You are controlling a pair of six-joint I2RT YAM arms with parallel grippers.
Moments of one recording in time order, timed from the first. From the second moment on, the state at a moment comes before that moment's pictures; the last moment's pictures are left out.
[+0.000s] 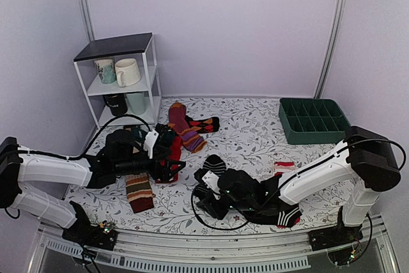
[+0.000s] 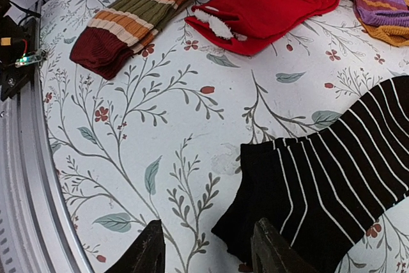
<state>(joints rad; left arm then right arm) -0.77 1.26 0.45 0.43 0.20 -0.17 1.29 1.78 0.82 0.29 0.14 0.30</state>
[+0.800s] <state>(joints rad) -0.77 1.26 0.45 0.43 0.20 -0.17 1.29 1.86 0.84 0.27 0.22 0.30</state>
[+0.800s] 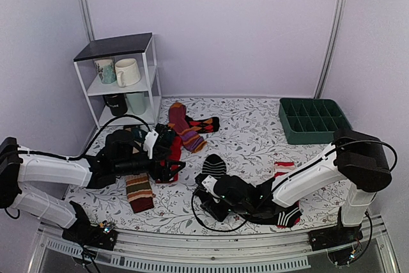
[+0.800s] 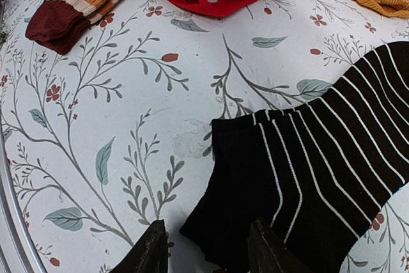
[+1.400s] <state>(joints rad) -0.77 1.23 0.41 0.46 0.27 -0.15 1.26 1.86 0.86 0.21 0.21 0.33</state>
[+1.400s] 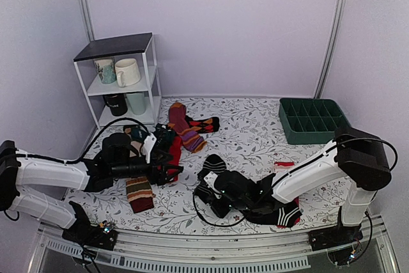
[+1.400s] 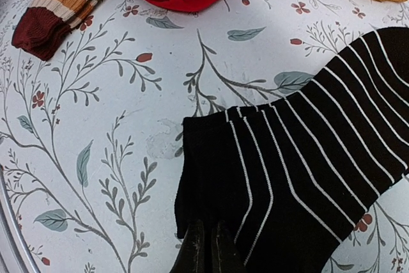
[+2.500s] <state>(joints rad) -0.89 1.53 0.55 0.47 0.61 0.06 0.96 1.87 0.93 -0.06 -0.51 0.49</state>
